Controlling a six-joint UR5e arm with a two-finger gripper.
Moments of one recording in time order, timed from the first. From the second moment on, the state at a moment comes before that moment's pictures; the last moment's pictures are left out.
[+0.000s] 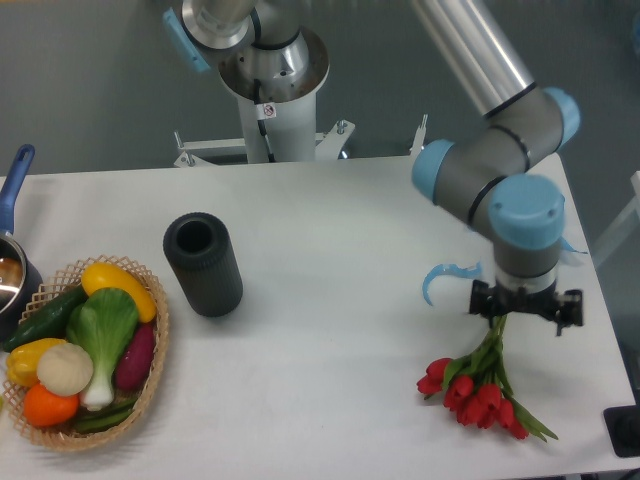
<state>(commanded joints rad) 2.75 -2.12 -1.42 -0.87 1.69 1.05</state>
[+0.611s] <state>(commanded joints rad) 2.81 -2.11 -1.44 -0.88 1.64 1.25</state>
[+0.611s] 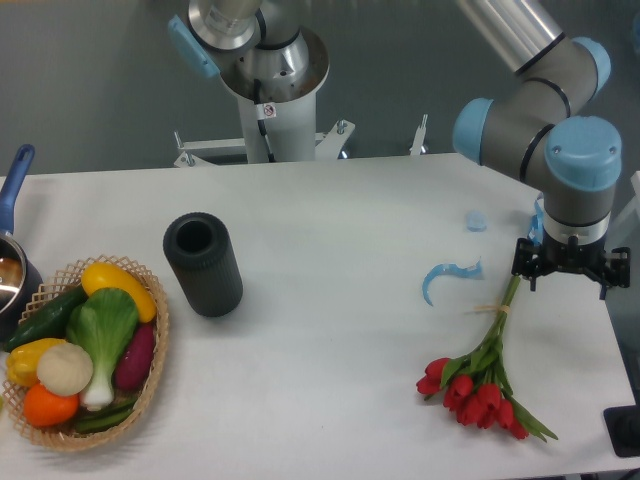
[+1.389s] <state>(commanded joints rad) 2.83 -2.11 -1.51 -0.87 1.62 1.38</state>
